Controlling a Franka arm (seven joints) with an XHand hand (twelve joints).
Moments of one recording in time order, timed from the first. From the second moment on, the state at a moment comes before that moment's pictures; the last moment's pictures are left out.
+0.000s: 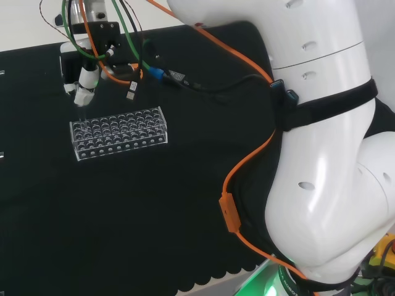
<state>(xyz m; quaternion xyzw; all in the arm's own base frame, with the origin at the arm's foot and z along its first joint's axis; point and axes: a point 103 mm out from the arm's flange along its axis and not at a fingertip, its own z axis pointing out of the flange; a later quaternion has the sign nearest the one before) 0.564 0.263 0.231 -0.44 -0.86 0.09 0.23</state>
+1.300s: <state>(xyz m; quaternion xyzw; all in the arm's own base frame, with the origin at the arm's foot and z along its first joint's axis) 0.569 0.262 0.210 -0.43 -0.86 0.09 0.24</state>
